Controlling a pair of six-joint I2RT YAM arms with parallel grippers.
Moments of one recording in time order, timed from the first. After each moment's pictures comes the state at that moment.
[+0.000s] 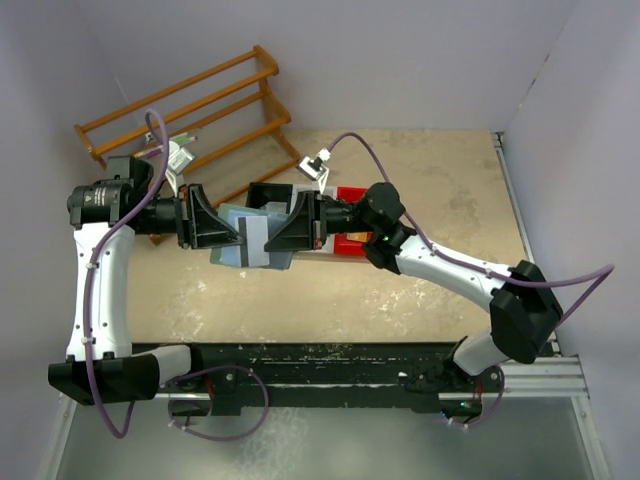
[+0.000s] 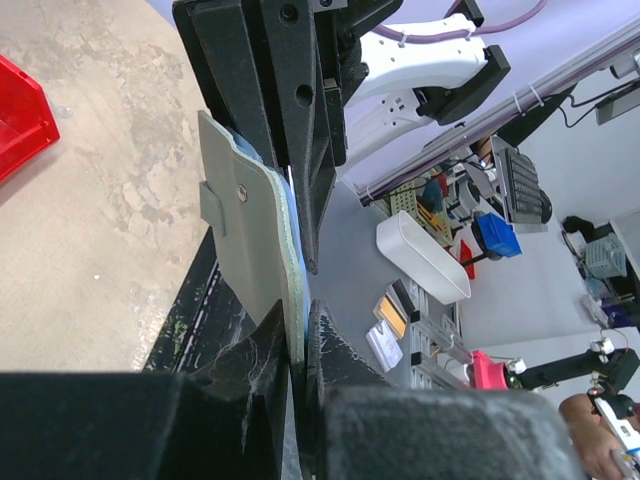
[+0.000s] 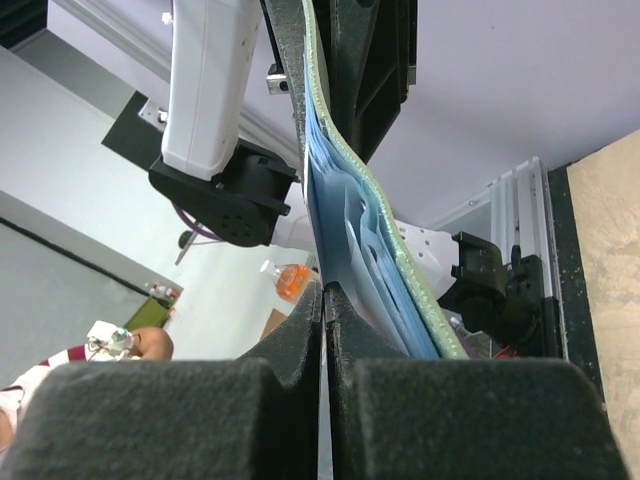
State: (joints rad) left arm 0.10 1.22 1.52 -1.55 1.51 0.47; right arm 0.82 1.51 1.08 0.78 -0.89 1.19
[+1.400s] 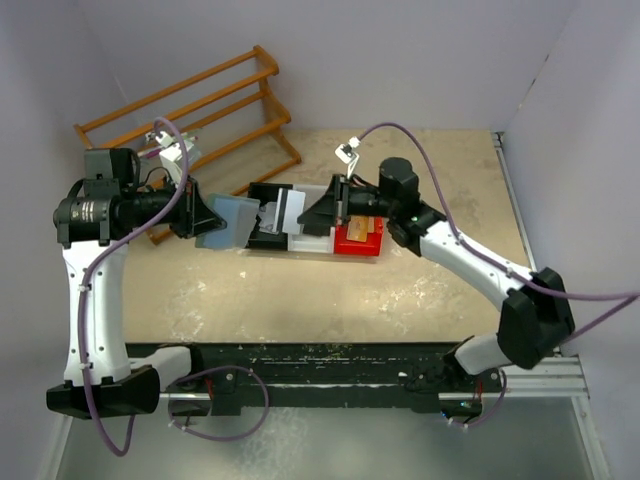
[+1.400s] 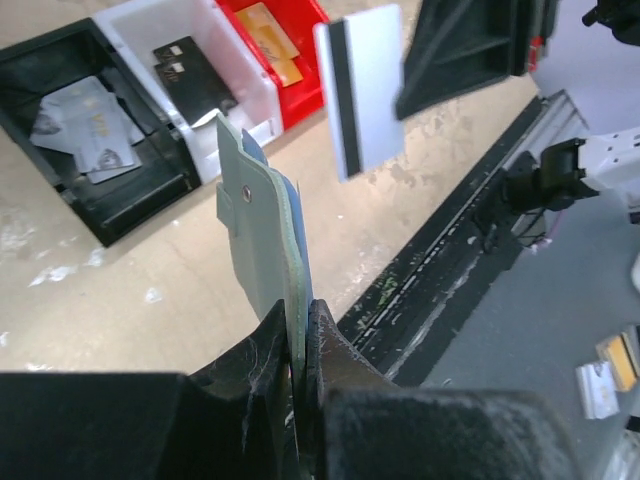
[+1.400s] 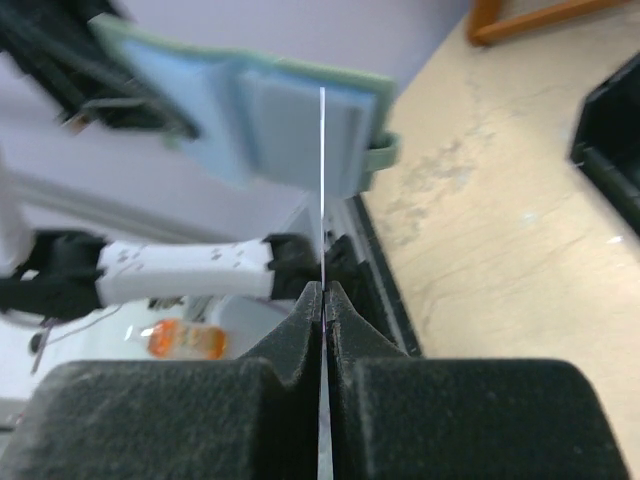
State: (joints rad) left arm 0.10 1.15 1.56 -1.27 0.94 0.27; right arm 0.59 1.40 1.05 0.25 -0.81 0.84
